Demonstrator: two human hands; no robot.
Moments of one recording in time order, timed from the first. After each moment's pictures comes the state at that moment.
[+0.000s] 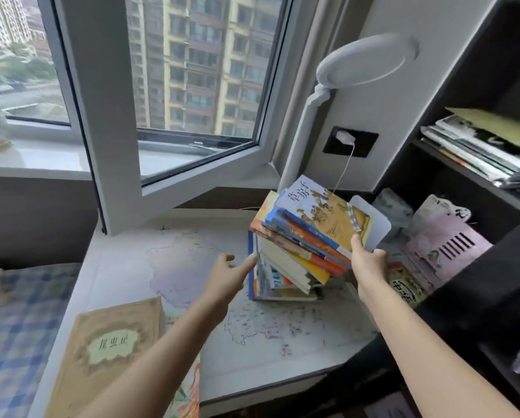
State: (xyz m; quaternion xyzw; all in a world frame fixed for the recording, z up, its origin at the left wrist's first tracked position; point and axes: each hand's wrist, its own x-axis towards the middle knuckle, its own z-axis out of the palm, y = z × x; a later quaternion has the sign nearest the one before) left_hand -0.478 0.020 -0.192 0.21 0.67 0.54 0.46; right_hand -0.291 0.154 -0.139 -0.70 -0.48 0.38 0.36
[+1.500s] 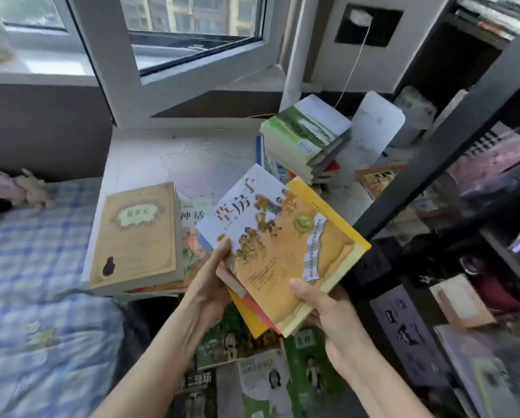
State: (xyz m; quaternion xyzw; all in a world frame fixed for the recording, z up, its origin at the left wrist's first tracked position) left_hand -0.384 -0.129 -0.269 0.03 0.46 0.65 0.60; right_hand -0.208 -0.094 -0.203 -0.53 -0.42 0.69 0.25
